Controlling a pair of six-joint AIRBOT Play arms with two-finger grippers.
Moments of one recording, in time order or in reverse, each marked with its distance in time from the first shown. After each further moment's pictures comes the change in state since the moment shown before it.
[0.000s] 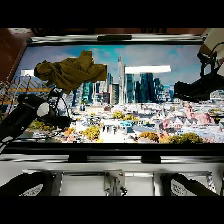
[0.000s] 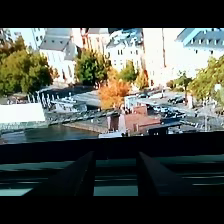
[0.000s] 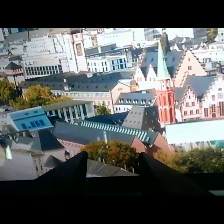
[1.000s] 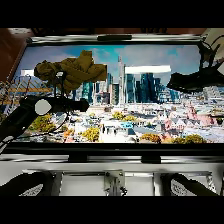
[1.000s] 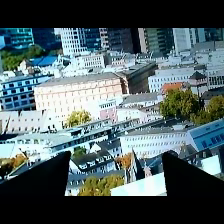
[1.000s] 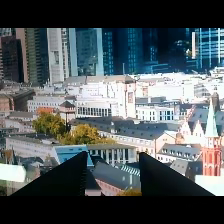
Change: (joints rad) left arm -0.001 -0.008 0.000 -0.368 0.584 0.113; right arm 0.001 0.000 0.000 0.165 -0.169 -0.097
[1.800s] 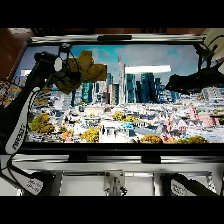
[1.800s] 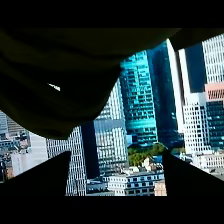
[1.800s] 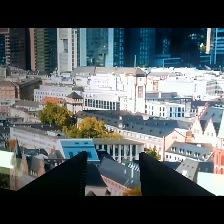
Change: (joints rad) left arm 0.137 -0.647 0.871 0.401 -0.410 -0.041; right arm 0.000 0.000 0.000 0.033 0.030 -0.041
